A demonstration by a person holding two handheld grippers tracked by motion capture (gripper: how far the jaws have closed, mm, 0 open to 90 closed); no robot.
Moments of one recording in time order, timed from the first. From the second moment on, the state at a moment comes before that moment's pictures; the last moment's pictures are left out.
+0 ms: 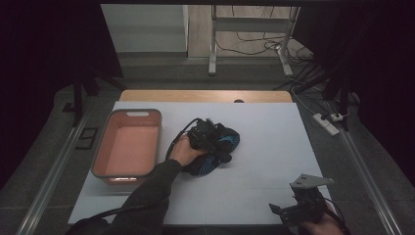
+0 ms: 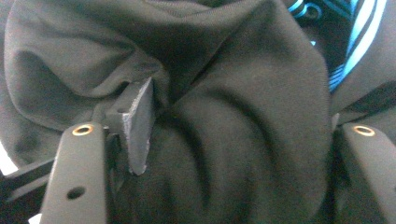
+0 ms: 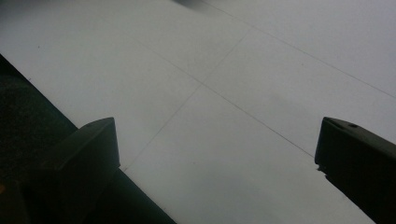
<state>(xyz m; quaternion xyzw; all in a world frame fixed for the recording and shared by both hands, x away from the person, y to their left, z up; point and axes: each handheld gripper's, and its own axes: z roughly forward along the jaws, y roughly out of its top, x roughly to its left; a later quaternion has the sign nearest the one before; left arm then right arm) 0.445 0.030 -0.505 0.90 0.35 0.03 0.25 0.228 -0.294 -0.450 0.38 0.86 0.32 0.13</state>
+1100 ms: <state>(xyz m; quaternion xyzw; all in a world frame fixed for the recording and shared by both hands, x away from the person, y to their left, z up) 0.436 0.034 -0.494 0.89 0.34 0.01 0.30 0.228 -0.294 -0.450 0.38 0.86 0.32 0.13</state>
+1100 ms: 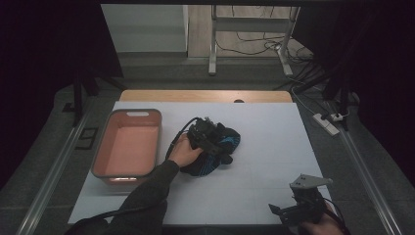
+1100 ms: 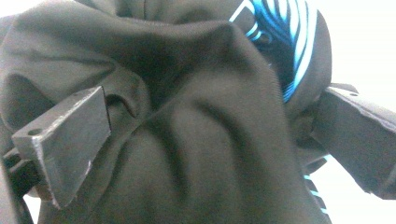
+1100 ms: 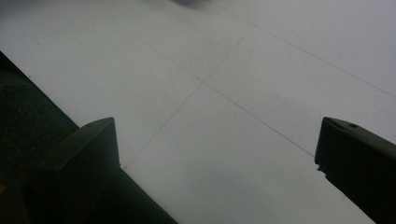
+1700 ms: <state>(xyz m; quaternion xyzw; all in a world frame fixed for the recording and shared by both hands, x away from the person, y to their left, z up) 0.426 0.034 -0.477 0.89 0.30 0.00 0.34 0.228 -0.293 -0.450 0.38 0.86 0.31 0.13</state>
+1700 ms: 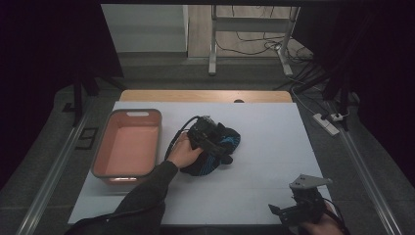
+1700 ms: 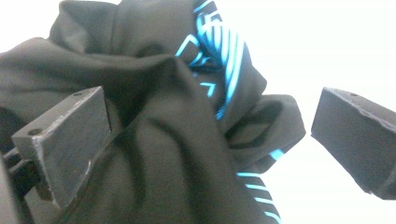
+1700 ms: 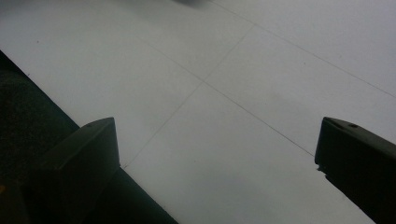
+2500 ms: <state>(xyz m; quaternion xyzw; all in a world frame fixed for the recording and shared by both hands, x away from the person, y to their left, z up) 0.410 0.047 -0.467 0.89 0.28 -0.01 0.37 0.228 -0.292 -0.451 0.38 0.86 0.31 0.13</state>
